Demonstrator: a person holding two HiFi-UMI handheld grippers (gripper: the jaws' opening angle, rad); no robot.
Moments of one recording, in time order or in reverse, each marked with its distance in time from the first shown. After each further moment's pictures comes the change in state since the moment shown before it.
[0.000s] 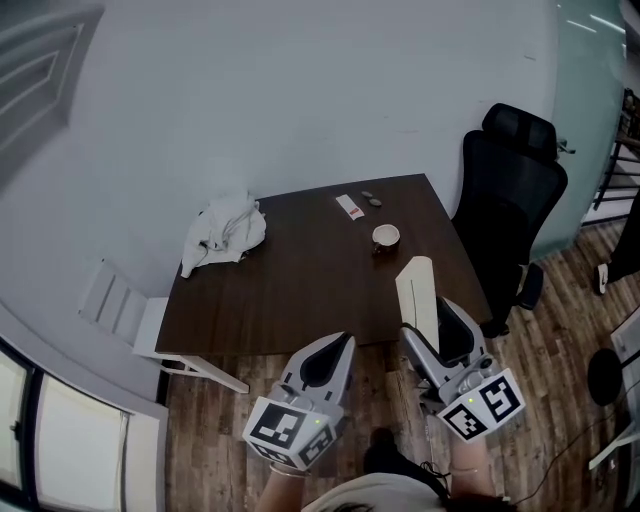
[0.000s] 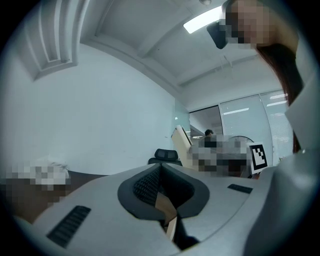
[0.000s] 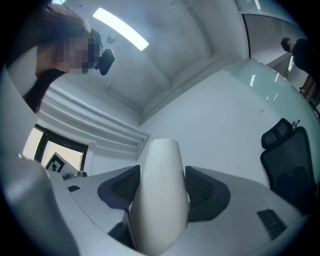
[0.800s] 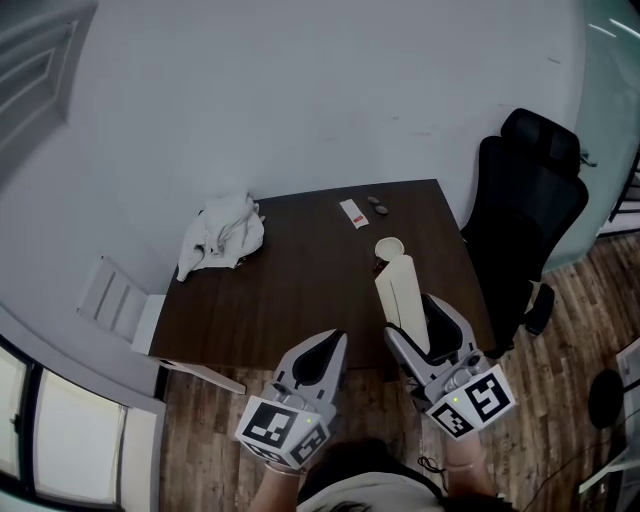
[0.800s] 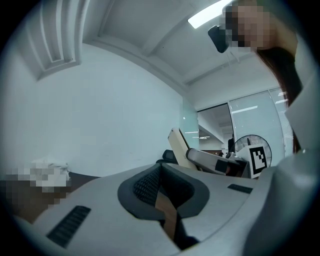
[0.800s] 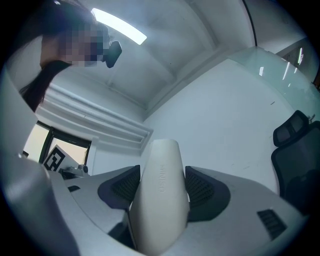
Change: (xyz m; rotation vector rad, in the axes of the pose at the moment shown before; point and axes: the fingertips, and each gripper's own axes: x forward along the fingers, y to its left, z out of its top) left arm 0.098 0.046 0.002 -0.009 -0.016 0.077; right arm 0.076 -0.084 -0.015 -0.028 0.052 0.095
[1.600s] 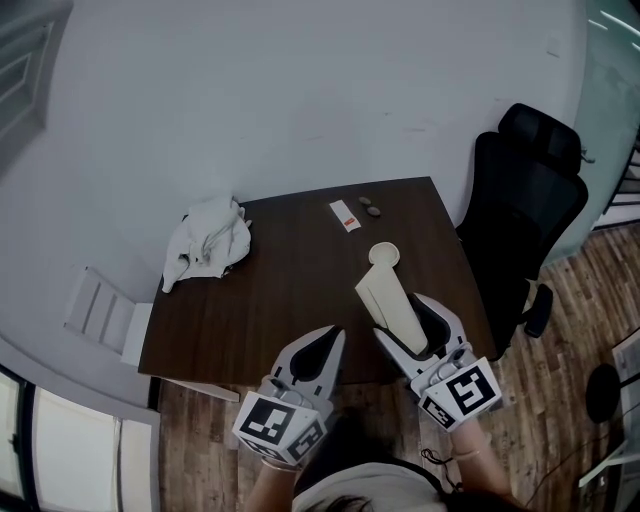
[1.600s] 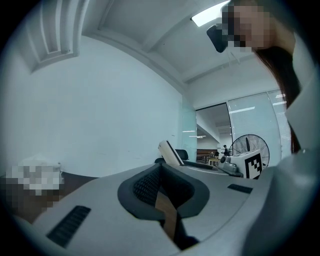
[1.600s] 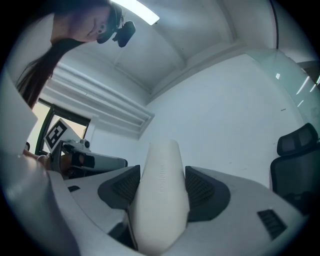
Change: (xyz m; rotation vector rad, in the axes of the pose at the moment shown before) left arm 0.059 0.050 -0.008 -0.007 0.020 -0.050; right arm 0.059 -0.050 -0.055 -0.155 0.162 -0.011
